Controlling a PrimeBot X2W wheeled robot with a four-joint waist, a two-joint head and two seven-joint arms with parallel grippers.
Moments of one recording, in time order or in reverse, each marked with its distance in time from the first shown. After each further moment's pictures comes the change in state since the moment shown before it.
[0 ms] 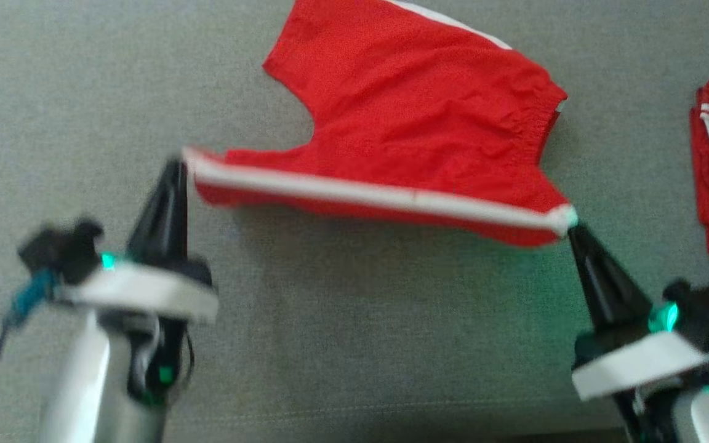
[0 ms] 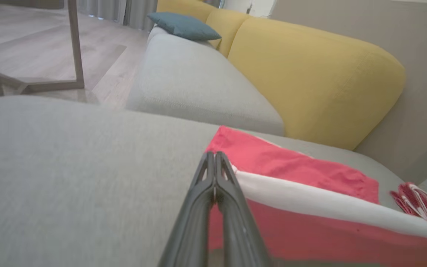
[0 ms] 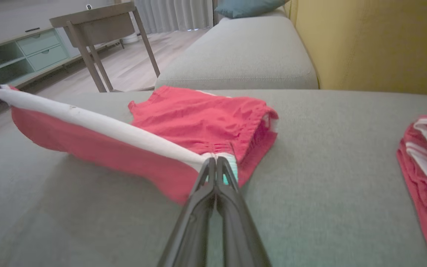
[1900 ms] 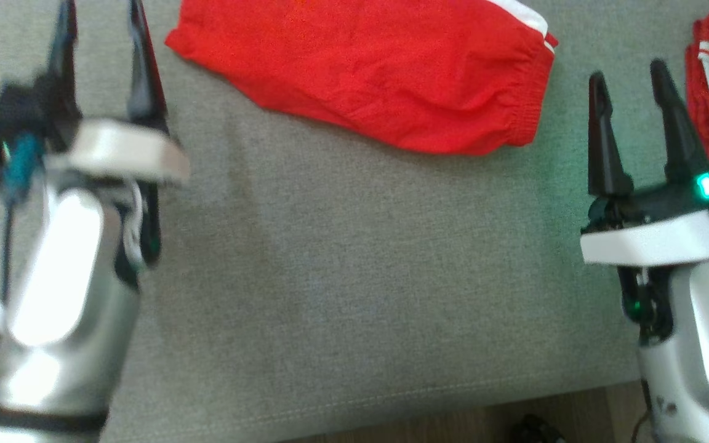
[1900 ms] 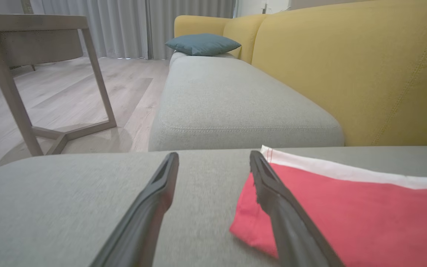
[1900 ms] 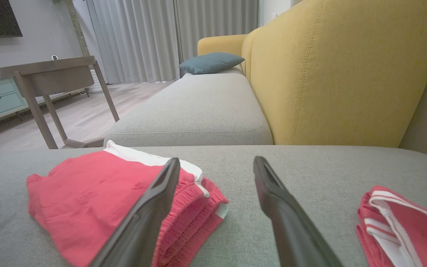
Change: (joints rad) left arm -0.529 0.144 -0.183 0.338 0.050 0.255 -0.169; right arm -0.450 0.044 -0.044 0.257 -0.012 0.000 -0.231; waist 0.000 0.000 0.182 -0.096
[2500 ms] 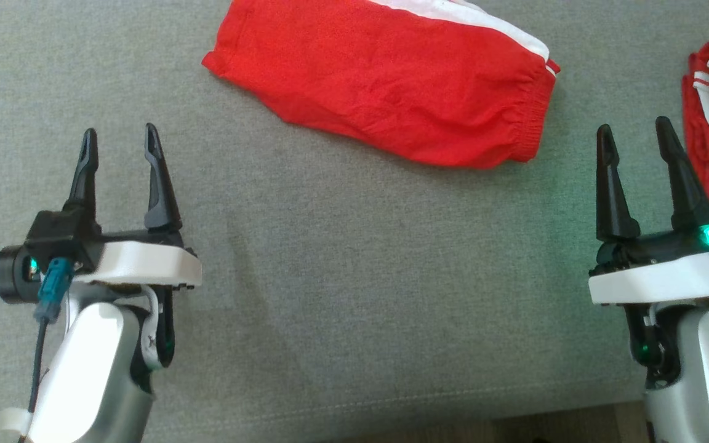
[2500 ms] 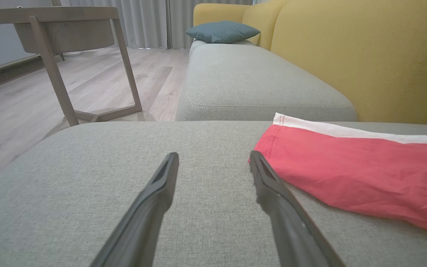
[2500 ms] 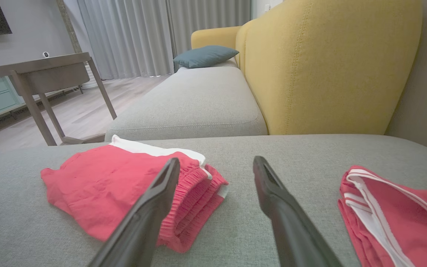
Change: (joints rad) left arm 0.346 -0.001 0.028 -0.201 0.038 0.082 0.000; right arm 0.158 0.045 -0.072 -0.093 -0.033 0.000 0.086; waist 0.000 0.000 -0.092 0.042
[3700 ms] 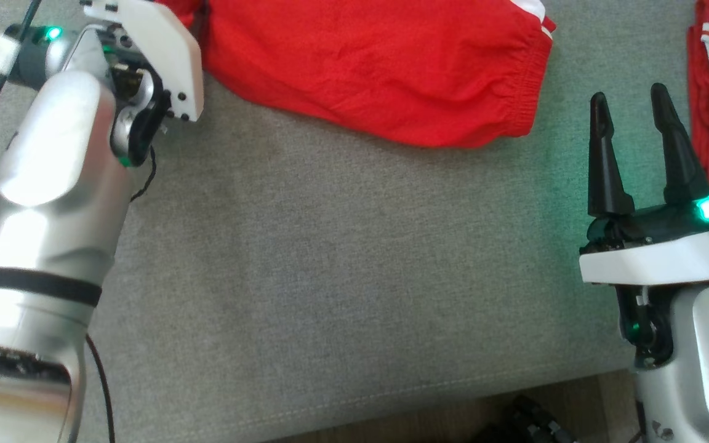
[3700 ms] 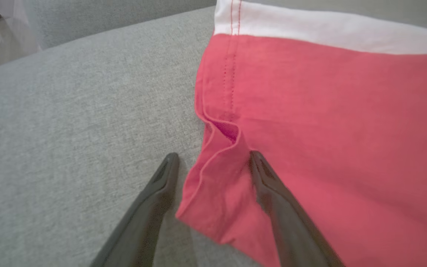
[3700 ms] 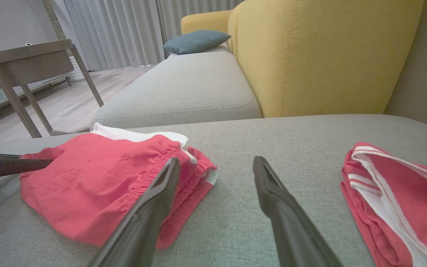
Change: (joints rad) left arm -0.701 -0.032 -0.165 0.633 -0.059 -0.333 0.550; right arm -0.063 0.017 0.027 -0.017 0.020 0.000 -0.011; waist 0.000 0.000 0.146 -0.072
